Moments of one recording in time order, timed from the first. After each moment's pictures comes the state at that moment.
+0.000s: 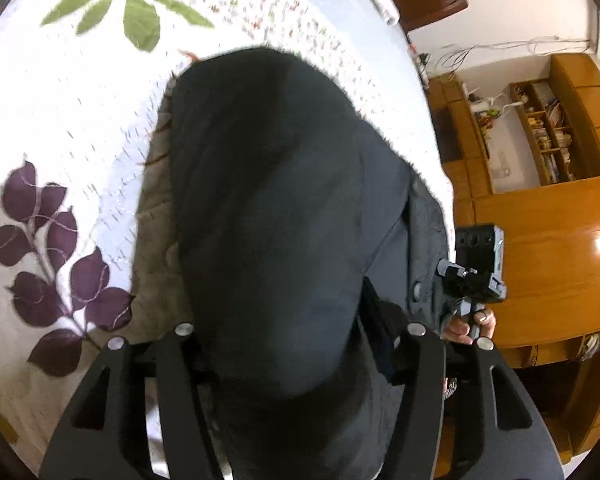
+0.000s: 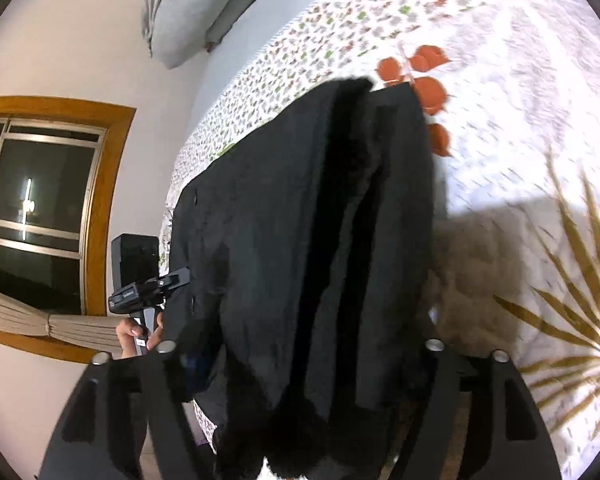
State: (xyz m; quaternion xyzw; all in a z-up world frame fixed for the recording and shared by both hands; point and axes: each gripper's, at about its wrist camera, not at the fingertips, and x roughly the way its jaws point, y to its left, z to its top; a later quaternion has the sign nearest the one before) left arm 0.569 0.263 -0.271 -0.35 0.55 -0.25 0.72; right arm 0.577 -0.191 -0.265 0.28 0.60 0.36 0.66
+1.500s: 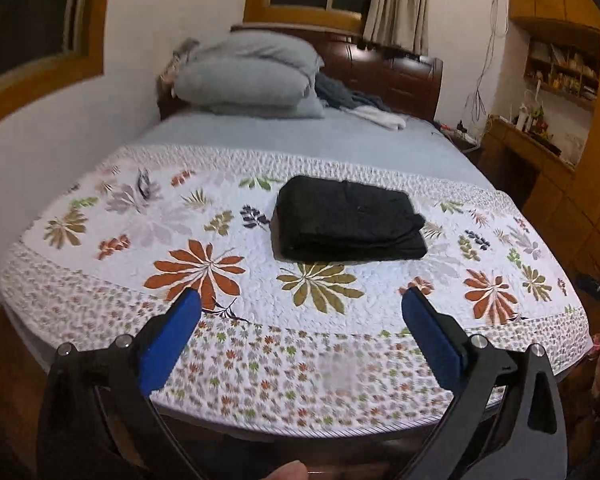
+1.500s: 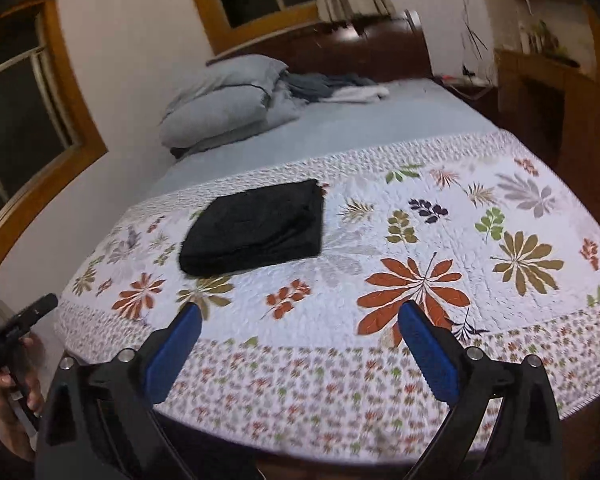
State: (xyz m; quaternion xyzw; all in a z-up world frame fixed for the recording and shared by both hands) left arm 0.105 0.154 -0.027 -0.07 0.32 0.03 0.95; right arm 0.145 -0.245 -0.042 0.10 0.35 0.14 0.92
